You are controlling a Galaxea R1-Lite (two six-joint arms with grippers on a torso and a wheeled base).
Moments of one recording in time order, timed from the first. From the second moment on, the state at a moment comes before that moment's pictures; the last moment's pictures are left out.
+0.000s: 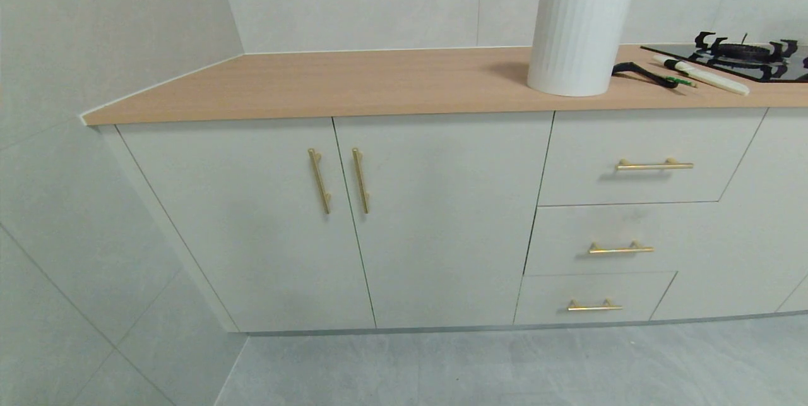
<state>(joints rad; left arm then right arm) -0.20 0.19 -0.52 0.08 0.14 -0.04 0.10 0.17 -0.50 0.15 -0.09 0.08</state>
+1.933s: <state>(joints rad) 0.00 0.00 0.00 0.01 0.02 0.06 0.00 0.00 0.00 0.00 0.03 -0.02</state>
